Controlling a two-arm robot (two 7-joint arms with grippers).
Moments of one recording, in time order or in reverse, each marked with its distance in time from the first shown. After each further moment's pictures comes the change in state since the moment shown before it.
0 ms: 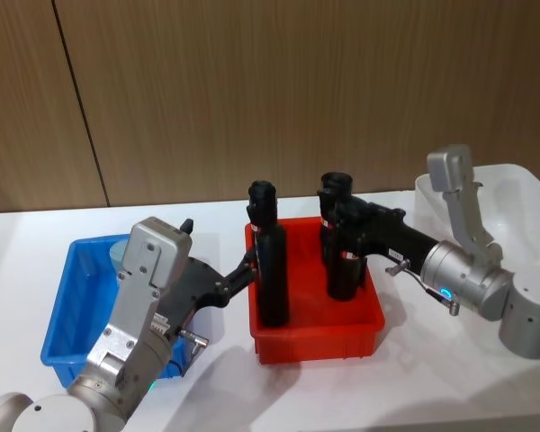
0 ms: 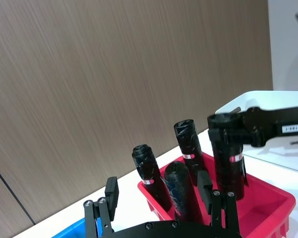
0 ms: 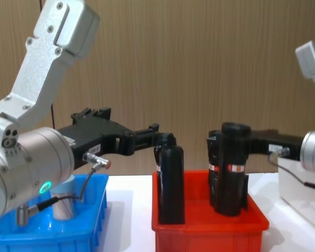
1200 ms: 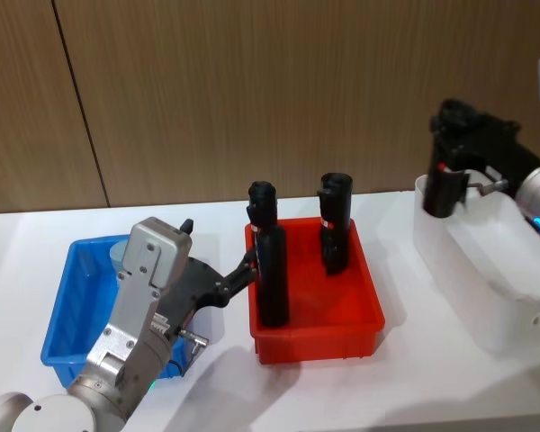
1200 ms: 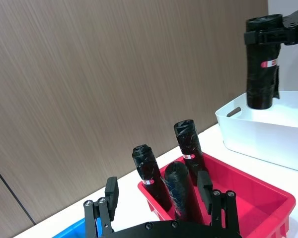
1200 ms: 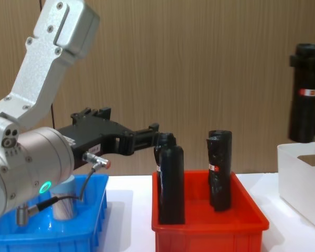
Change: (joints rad) left arm 0.000 0.000 0.000 0.000 0.000 0.000 0.000; right arm -0.109 0.134 0.113 -0.445 -0.039 0.199 -0.257
